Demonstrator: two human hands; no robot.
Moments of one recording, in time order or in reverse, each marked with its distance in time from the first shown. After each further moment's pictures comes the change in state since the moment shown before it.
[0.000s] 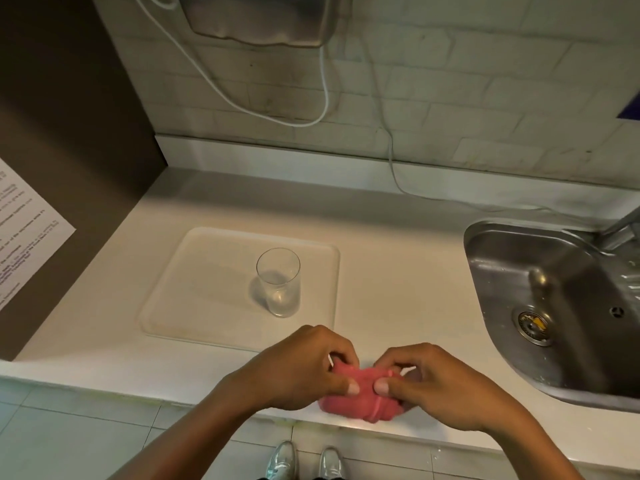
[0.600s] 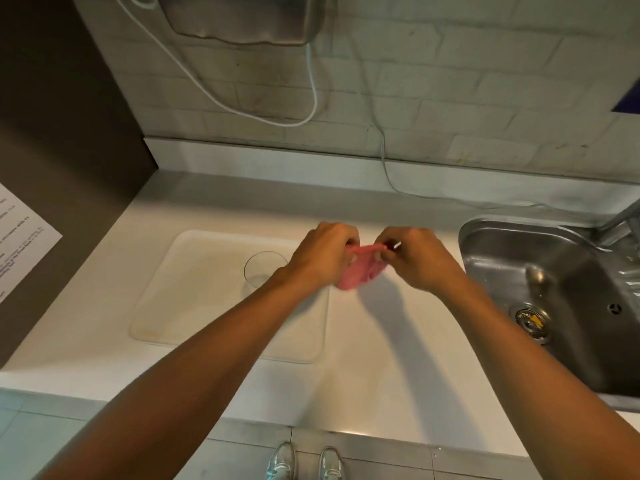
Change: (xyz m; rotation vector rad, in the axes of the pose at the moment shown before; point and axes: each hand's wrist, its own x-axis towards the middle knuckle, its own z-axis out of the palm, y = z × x) left_hand 0.130 0.035 -0.064 0.286 0.464 0.010; right_hand 0.115 -0.031 -0.104 -0.671 0.538 -0.135
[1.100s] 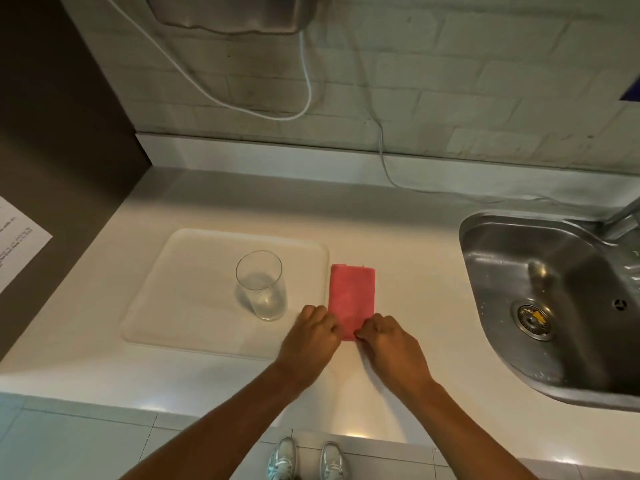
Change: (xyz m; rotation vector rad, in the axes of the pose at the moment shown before) left_hand -0.088 -0.060 0.111 0.663 -0.114 0.393; right_hand -0.104 0.018 0.134 -0.156 -0.035 -0.014
